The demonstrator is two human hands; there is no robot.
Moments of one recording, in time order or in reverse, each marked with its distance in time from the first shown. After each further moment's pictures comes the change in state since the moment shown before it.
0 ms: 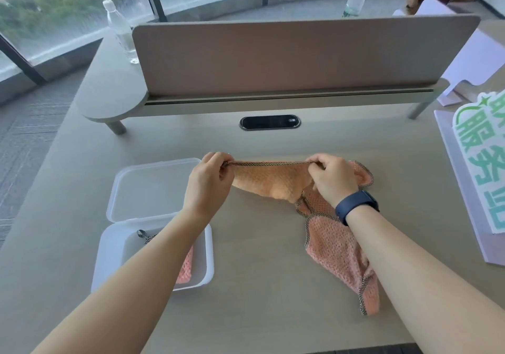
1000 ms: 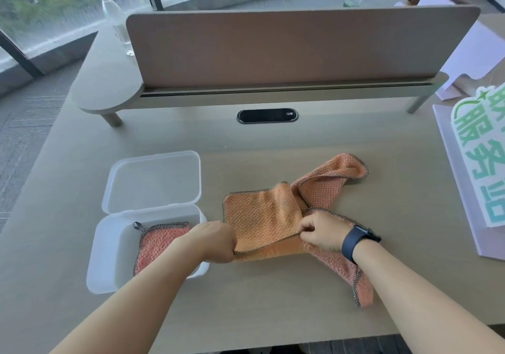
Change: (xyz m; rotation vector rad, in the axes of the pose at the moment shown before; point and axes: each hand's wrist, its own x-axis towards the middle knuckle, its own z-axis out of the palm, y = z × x) left_hand -0.077 -0.018 0.016 0.549 -1.175 -0.003; right_hand -0.071 0.064 0.020 -0.225 -0.820 0.040
